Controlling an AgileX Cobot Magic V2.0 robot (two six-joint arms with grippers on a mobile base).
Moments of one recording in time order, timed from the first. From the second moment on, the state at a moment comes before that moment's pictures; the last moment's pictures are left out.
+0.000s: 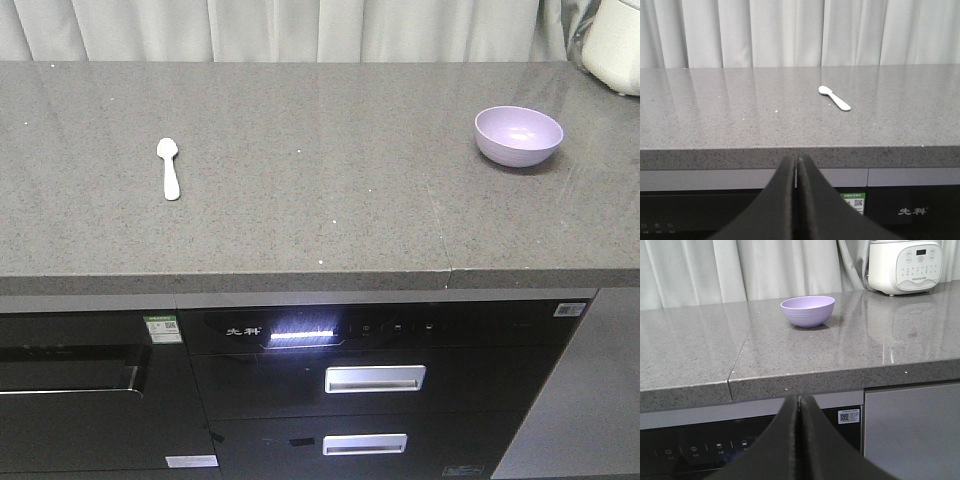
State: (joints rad) left arm 0.06 -0.01 0.02 -0.06 0.11 -0.01; right arm -0.05 -0.01 0.03 -0.11 0.13 0.13
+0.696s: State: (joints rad) left arm 0.06 -0.01 0.02 -0.06 0.11 -0.01; right arm -0.05 -0.01 0.03 -0.11 0.13 0.13
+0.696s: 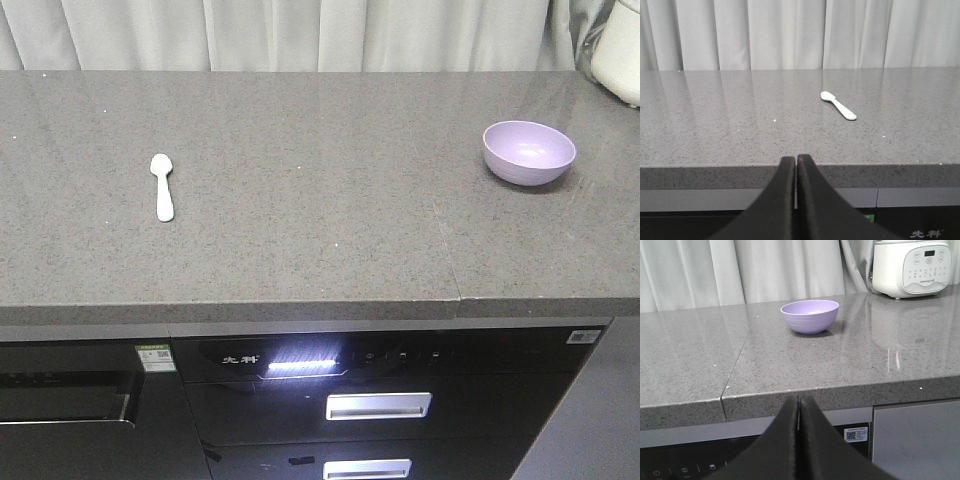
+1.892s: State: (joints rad) left arm 0.06 -0.01 0.02 -0.06 0.11 -0.01; right arm -0.05 -0.01 0.03 -0.11 0.13 0.13
